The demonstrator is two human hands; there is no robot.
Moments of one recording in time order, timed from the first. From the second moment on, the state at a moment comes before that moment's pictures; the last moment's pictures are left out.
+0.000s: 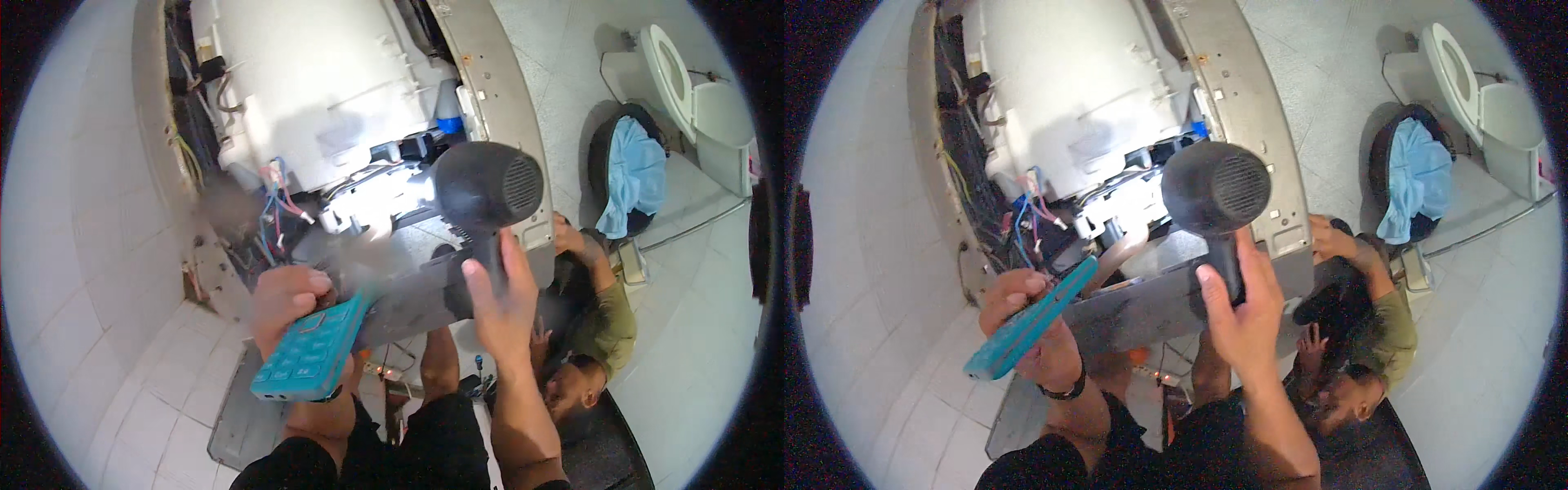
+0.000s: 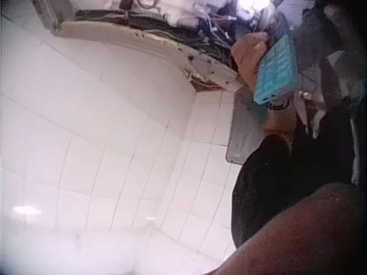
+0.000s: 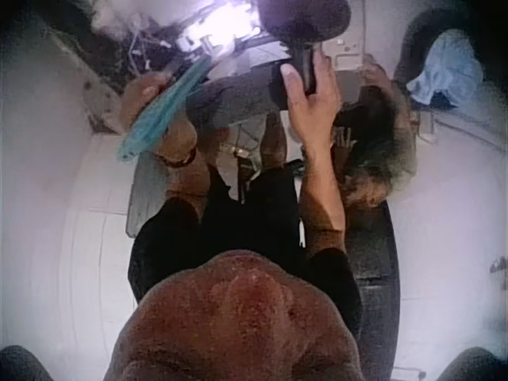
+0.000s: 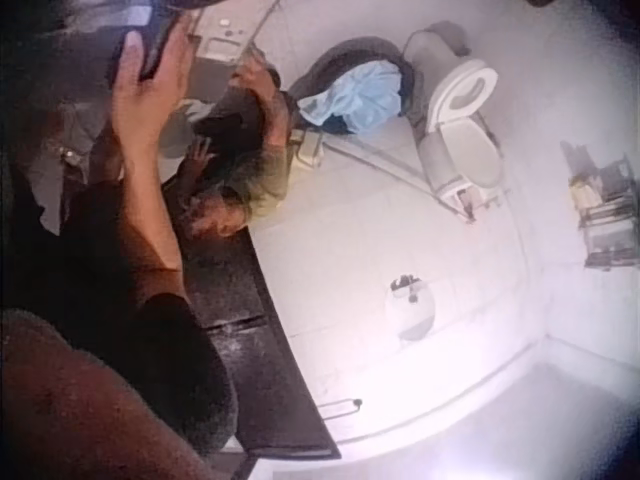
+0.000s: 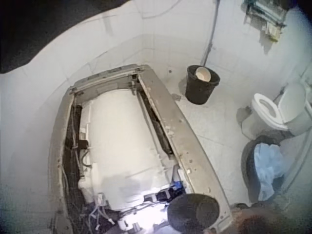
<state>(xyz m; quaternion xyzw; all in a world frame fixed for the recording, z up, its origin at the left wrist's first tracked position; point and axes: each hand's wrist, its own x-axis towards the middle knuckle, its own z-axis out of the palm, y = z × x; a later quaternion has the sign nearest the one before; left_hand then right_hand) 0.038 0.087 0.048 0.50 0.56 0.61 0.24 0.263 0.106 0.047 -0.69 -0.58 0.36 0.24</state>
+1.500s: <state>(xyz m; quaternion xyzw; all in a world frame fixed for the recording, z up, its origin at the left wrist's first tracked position) 0.036 0.109 0.019 0.55 0.54 0.57 0.29 0.258 0.112 0.052 -0.68 -0.60 0.36 0.22</state>
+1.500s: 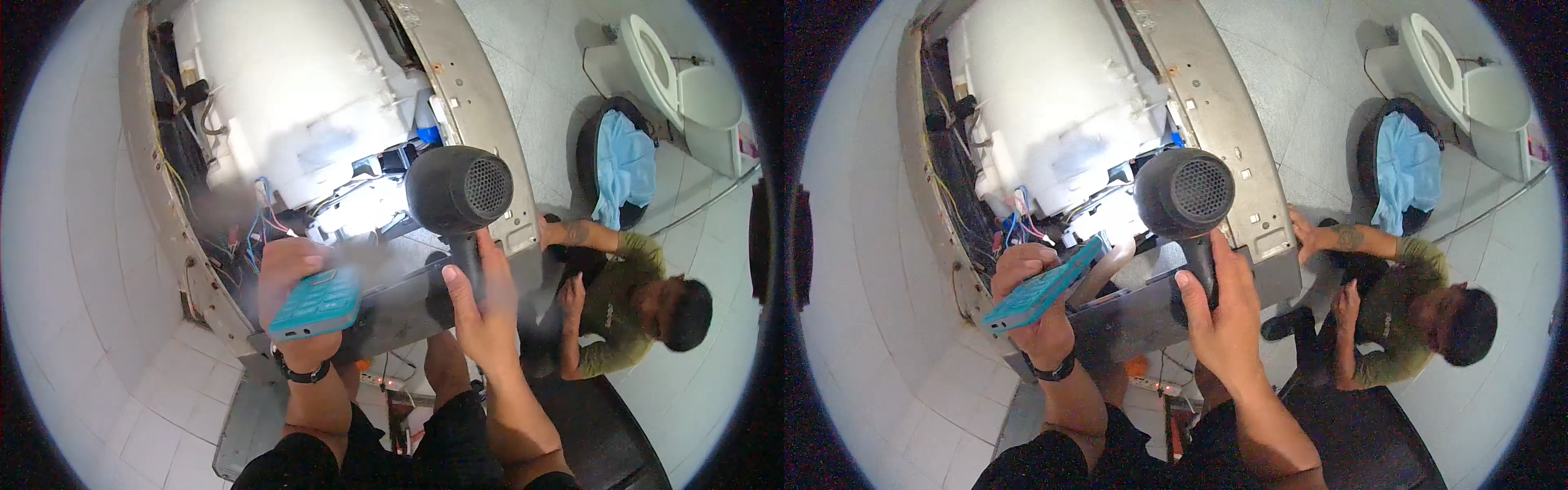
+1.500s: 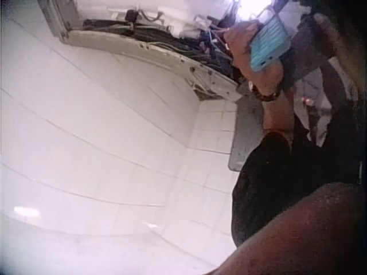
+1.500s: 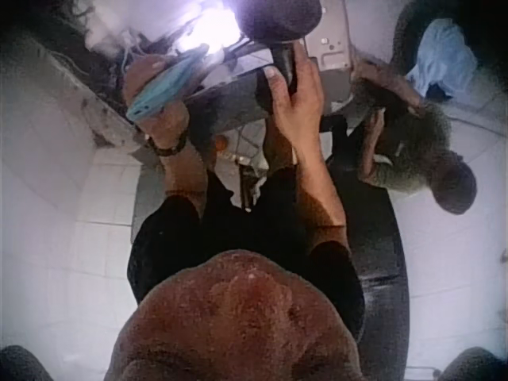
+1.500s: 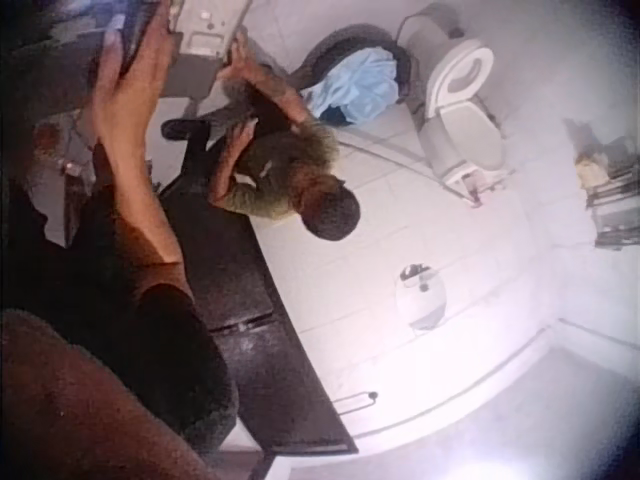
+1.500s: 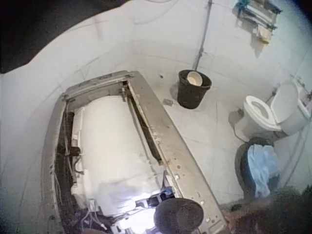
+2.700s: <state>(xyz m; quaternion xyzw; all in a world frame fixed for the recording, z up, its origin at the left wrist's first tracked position) -0.007 -0.048 0.338 0.55 0.51 0.63 0.22 0.273 0.089 0.058 -0.66 -0.44 0.56 0.24</state>
